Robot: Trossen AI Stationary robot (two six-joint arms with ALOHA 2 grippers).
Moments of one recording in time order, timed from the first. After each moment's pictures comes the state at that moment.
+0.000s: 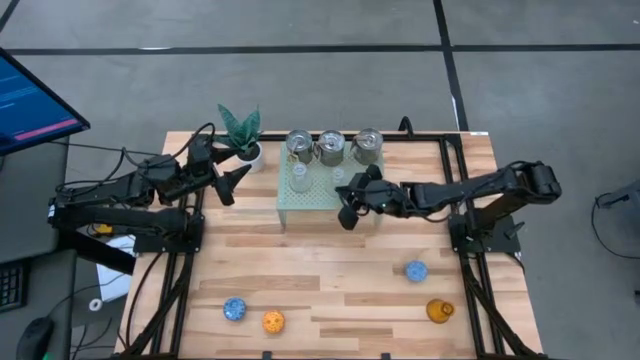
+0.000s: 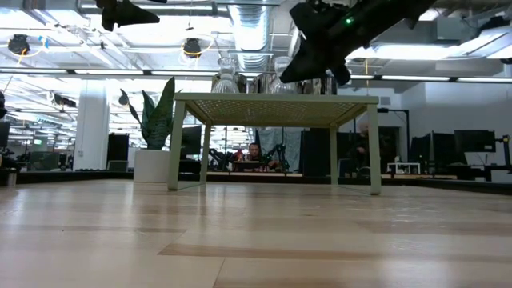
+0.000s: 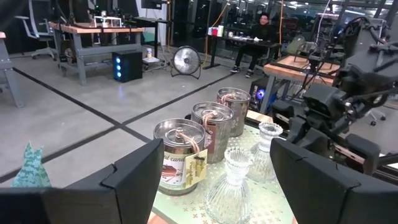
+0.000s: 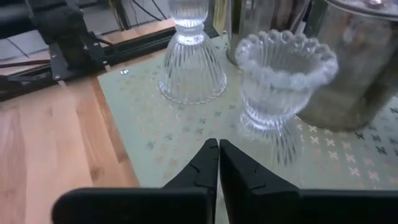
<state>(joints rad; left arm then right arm) 0.07 0.56 0.70 -0.21 -0.47 -0.11 0.03 1.45 0.89 0.07 0.47 0.31</state>
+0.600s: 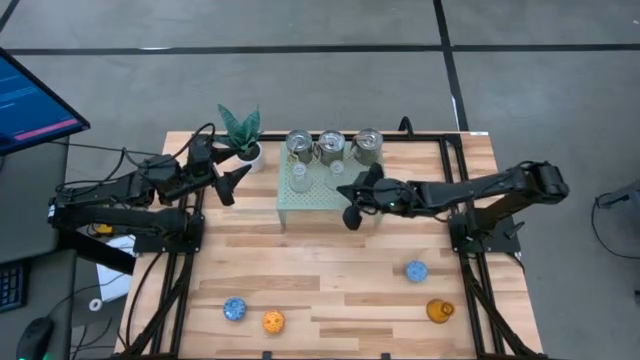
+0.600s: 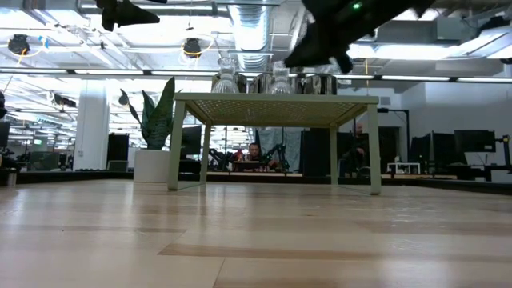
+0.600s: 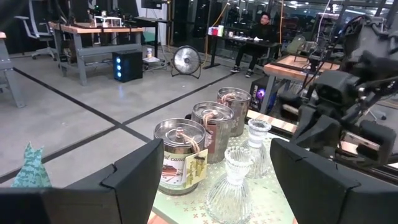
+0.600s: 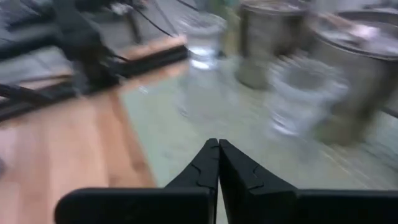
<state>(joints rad) 0.07 0.56 0.70 -0.21 -0.47 -0.11 0.05 1.38 0.89 0.04 0.48 0.31</state>
